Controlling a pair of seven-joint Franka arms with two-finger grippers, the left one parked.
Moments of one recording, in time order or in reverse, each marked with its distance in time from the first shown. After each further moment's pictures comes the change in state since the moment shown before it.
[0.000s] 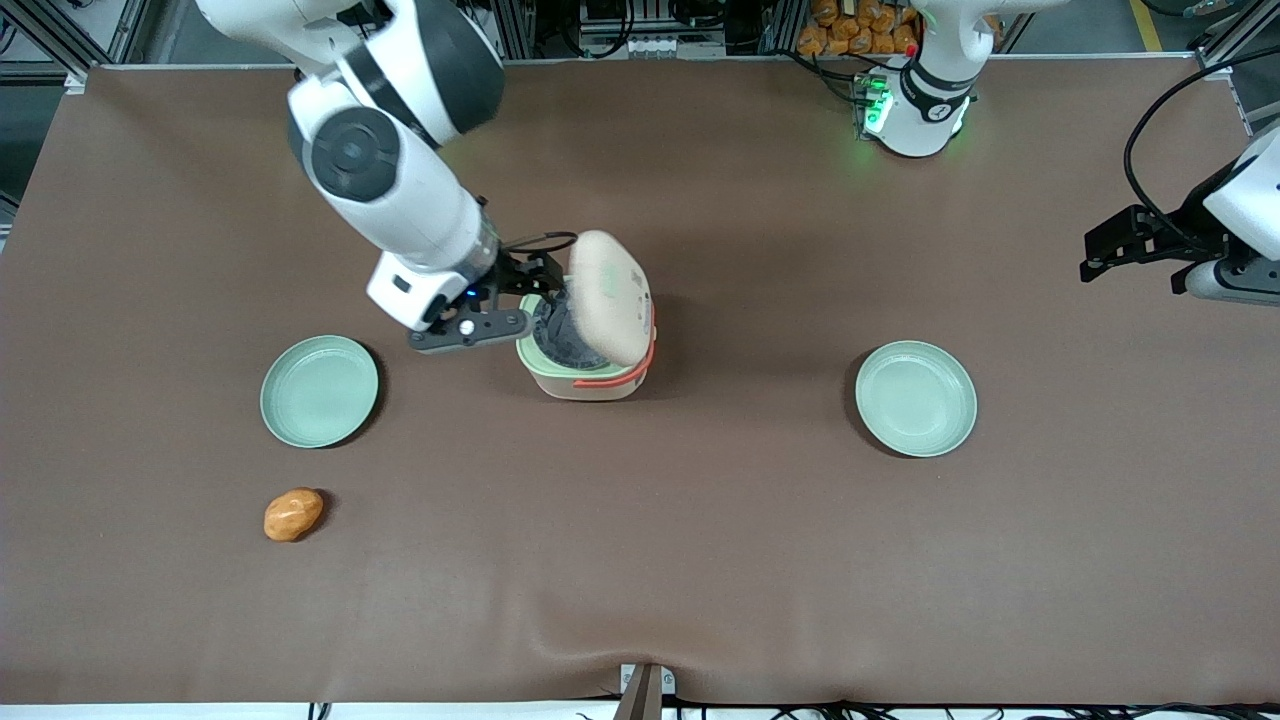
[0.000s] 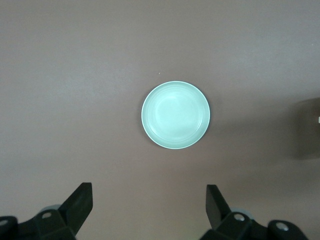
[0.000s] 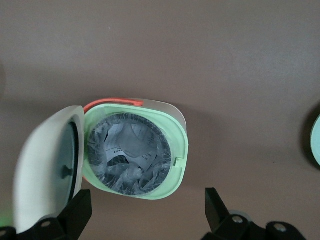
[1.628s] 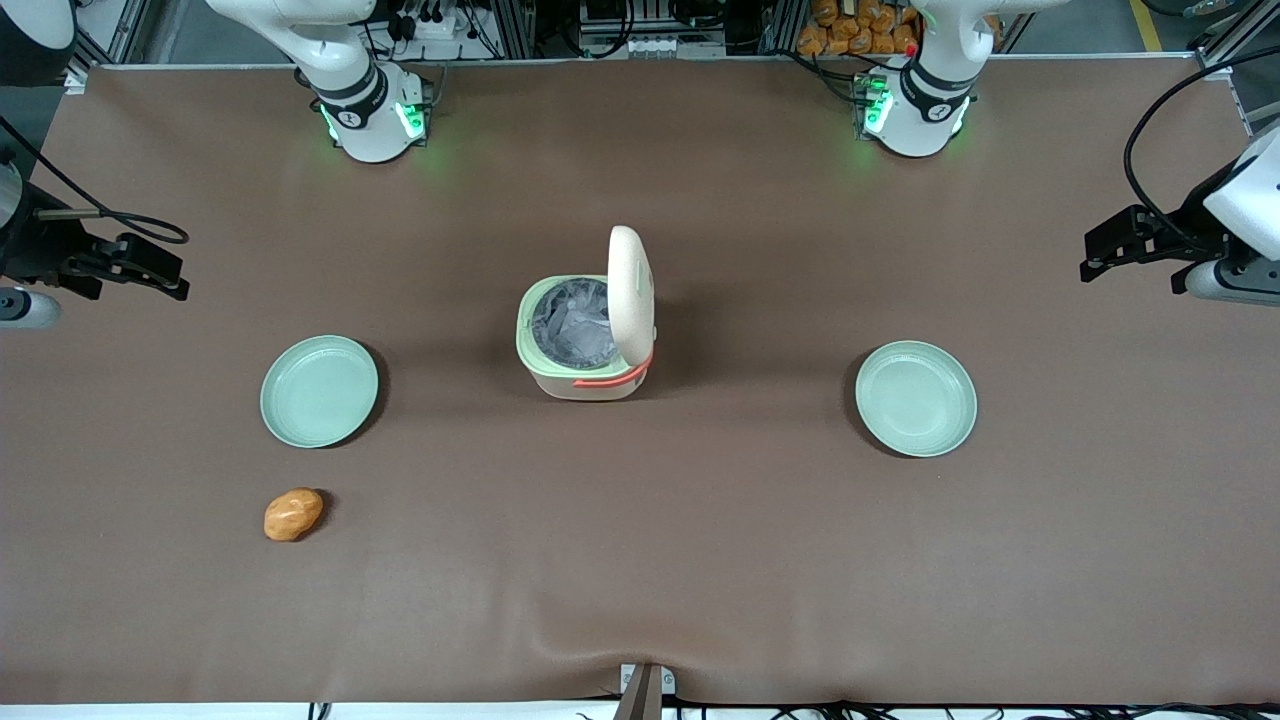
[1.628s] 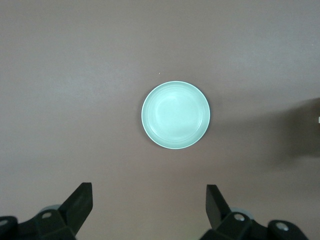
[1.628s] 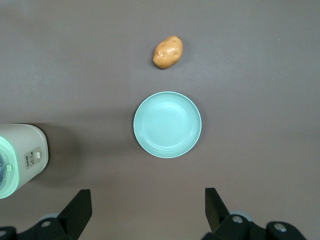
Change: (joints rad) arm -0.437 -0.213 -0.104 -0.010 -0.129 -0.235 -0.369
